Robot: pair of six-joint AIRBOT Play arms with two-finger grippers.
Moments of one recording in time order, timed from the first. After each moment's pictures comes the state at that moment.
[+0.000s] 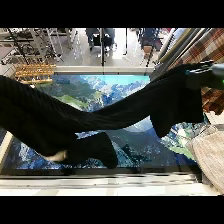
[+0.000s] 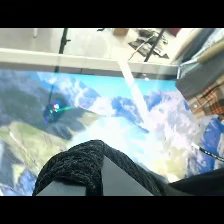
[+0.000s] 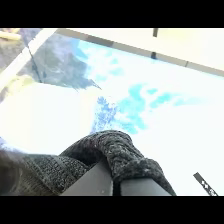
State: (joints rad) left arm 0.69 -0.95 1.66 0.58 -1.40 -1.16; right arm -0.01 -1.06 1.74 -1.16 1.22 1.28
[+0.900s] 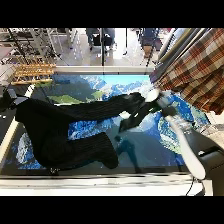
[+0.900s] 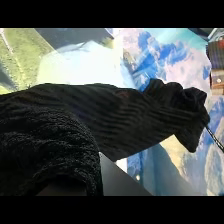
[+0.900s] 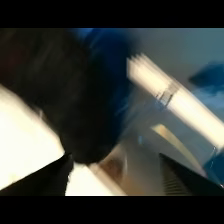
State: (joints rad) left arm 0.52 -1.30 1.39 0.67 -1.18 -1.19; right arm 0.27 -1.71 1.57 -0.97 1.57 1.17
